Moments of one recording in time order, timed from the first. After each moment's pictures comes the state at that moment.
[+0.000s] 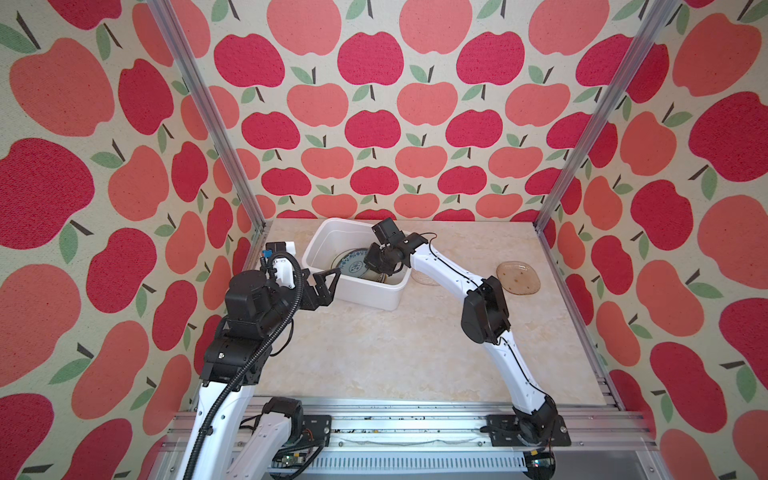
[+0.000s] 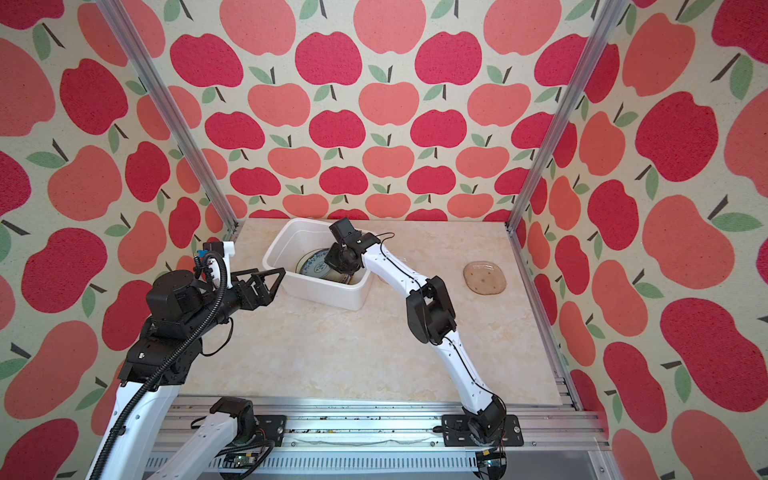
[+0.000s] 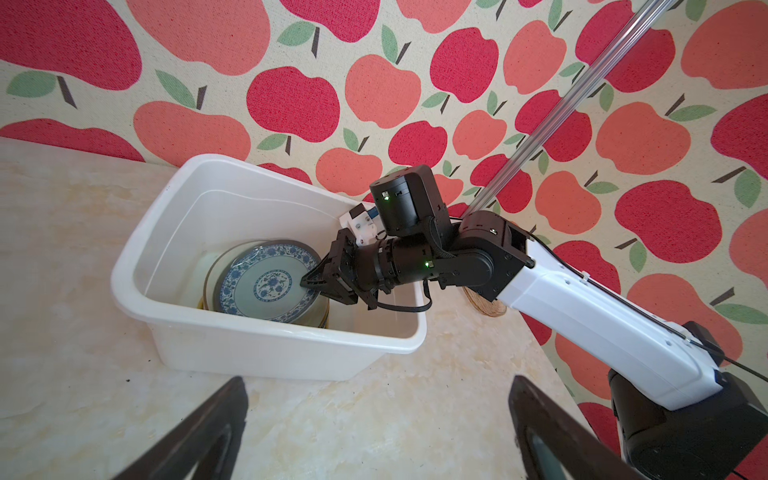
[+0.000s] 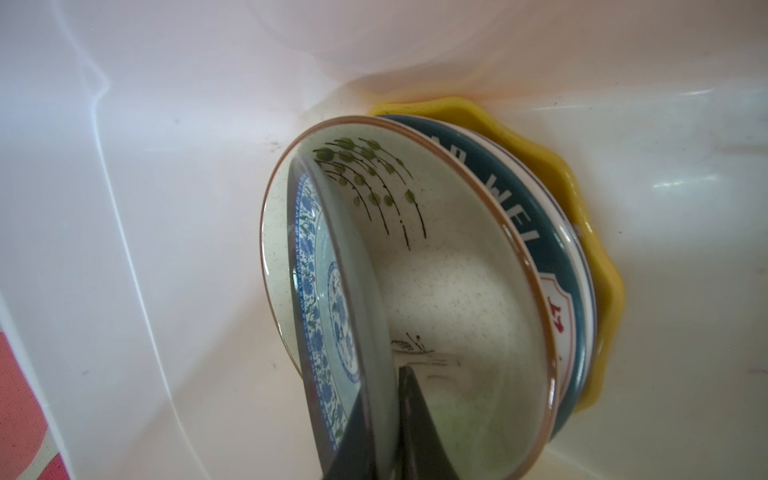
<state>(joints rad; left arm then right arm) -0.15 0.73 1.04 -0.58 0.37 -0.37 0.80 2.44 2.32 -0.77 -0.20 1.10</state>
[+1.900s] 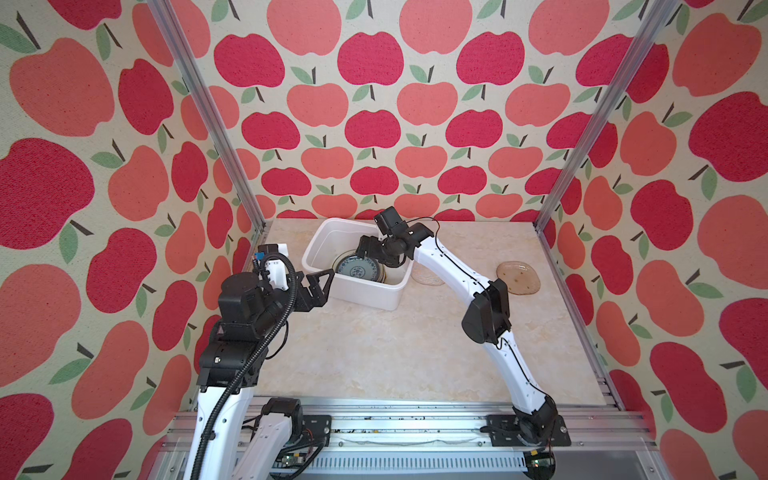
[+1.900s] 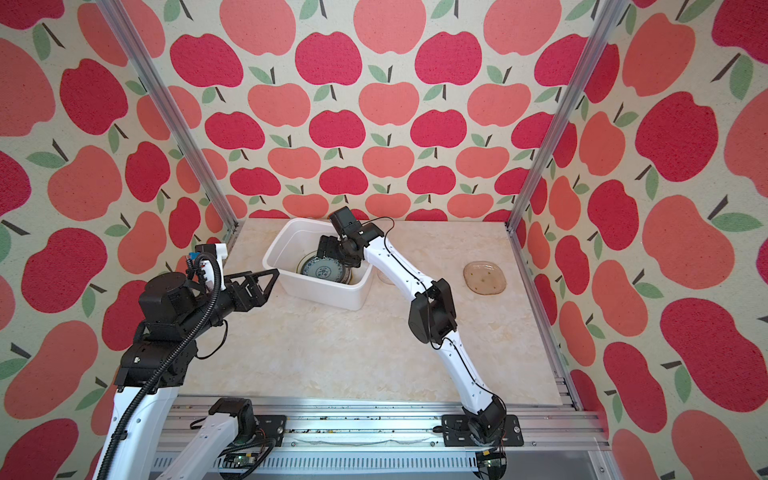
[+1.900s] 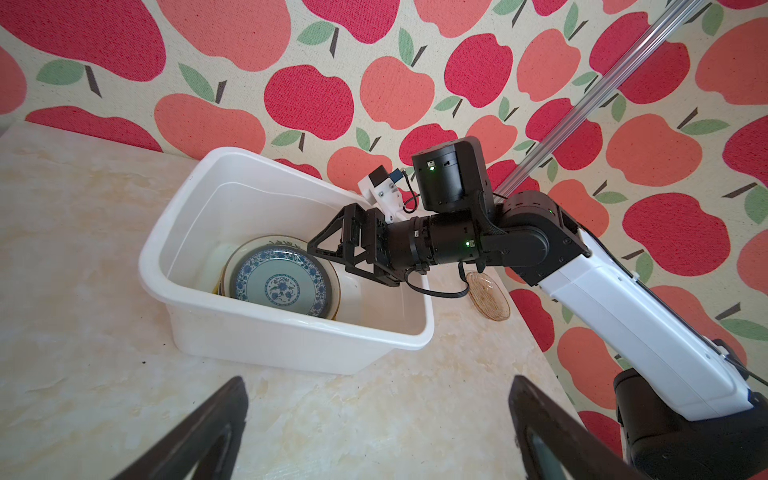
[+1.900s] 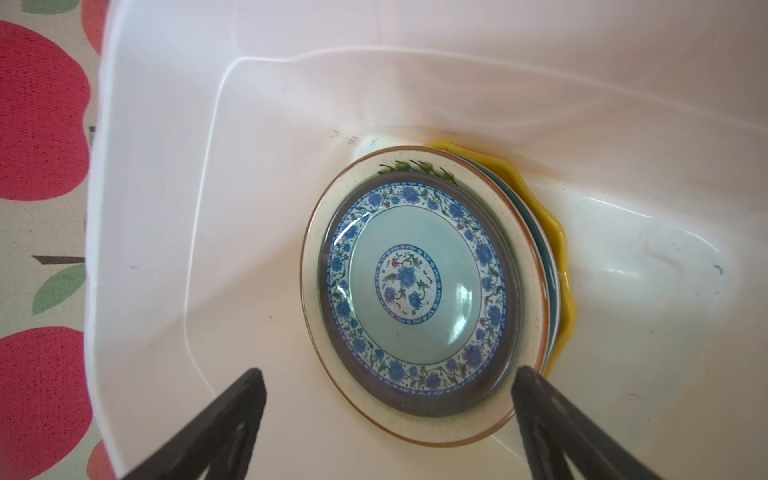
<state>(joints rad) -0.07 0.71 1.05 -0.62 0.42 -0.37 0.80 2.43 2.48 -0.91 -0.17 0.75</state>
